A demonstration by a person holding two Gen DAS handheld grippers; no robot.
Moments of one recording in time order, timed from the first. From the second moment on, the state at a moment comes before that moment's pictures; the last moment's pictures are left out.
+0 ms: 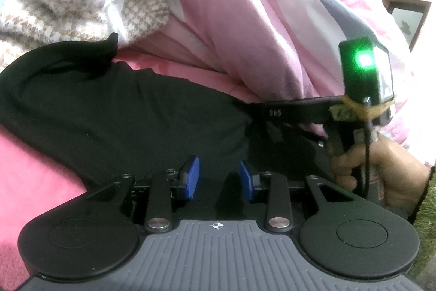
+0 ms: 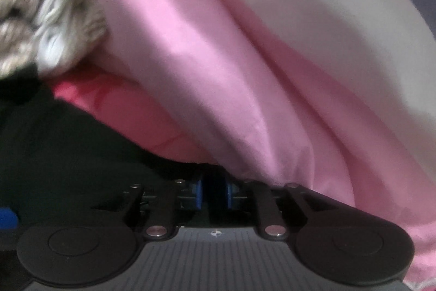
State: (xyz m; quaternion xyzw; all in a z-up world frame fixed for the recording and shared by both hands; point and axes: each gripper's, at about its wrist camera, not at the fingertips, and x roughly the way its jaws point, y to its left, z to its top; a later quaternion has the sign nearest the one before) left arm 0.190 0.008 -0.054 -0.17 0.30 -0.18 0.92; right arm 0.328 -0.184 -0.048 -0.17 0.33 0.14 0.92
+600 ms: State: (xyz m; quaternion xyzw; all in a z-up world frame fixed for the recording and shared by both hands) left arm 0.190 0.010 -0.052 -0.17 0.30 -0.18 0.92; right arm 0.256 -0.332 0.049 0.05 0.32 0.10 0.94
